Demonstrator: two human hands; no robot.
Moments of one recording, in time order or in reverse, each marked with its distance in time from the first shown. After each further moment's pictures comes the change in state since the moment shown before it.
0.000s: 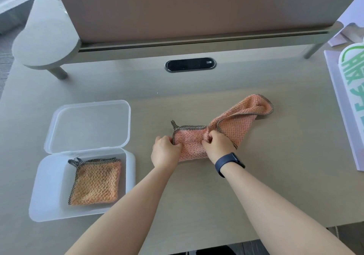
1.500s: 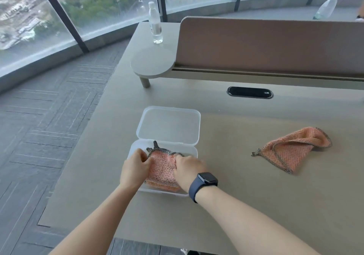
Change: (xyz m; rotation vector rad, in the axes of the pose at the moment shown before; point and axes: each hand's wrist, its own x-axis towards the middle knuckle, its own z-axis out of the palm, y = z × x) left_hand -0.034 -0.207 -0.191 -0.157 0.260 -0.074; right_hand -0.142 -0.224 0.079 -0.361 -0.122 -0.632
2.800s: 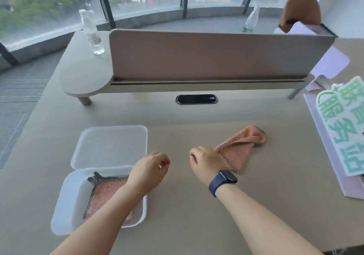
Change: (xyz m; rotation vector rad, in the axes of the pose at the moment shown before) left_hand -0.016 0.153 0.089 0.154 -0.318 0.662; right_hand -0.019 0.188 -0.049 0.092 0.303 0.179
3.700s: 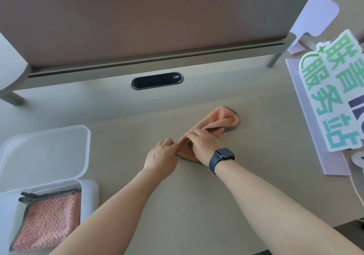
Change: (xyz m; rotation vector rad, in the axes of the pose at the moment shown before) left_hand 0.093 0.089 0.152 0.262 -0.243 0.107; right_hand 0.021 0.172 0.011 -0.008 -0.173 -0.020
